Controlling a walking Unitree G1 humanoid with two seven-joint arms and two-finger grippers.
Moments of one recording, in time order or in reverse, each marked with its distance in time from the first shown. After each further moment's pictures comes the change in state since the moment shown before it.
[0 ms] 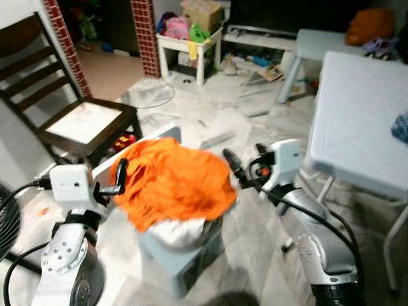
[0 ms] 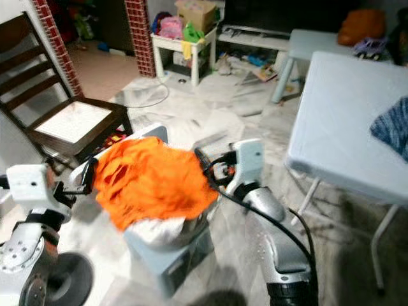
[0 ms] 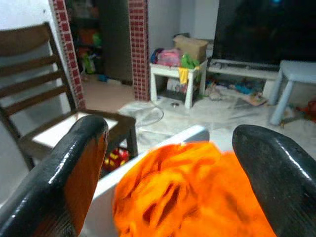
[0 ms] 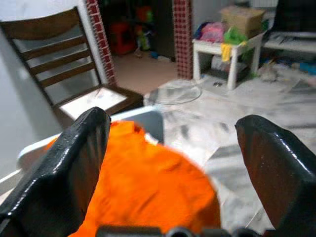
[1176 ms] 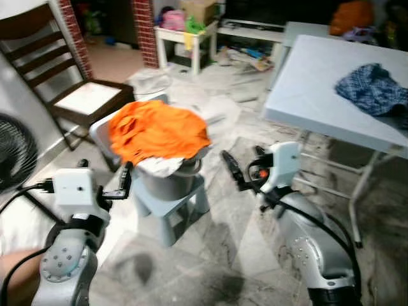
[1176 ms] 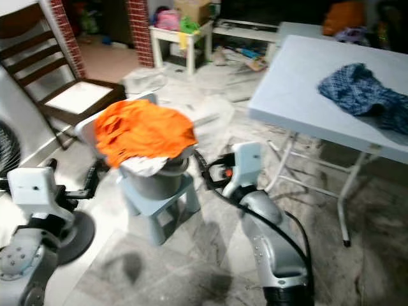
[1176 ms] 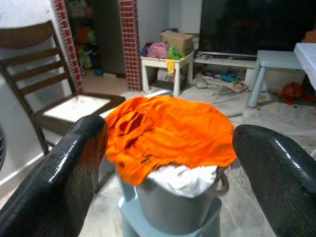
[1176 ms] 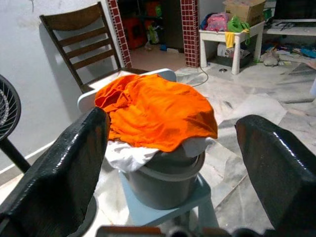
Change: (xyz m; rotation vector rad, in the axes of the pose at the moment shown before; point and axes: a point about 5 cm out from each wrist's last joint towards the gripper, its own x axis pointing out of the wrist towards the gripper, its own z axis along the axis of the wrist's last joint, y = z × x) left arm -0.012 -0.009 0.002 -0.003 0.017 -0.049; right arm -0.003 0.004 -0.005 0.016 0.026 0.001
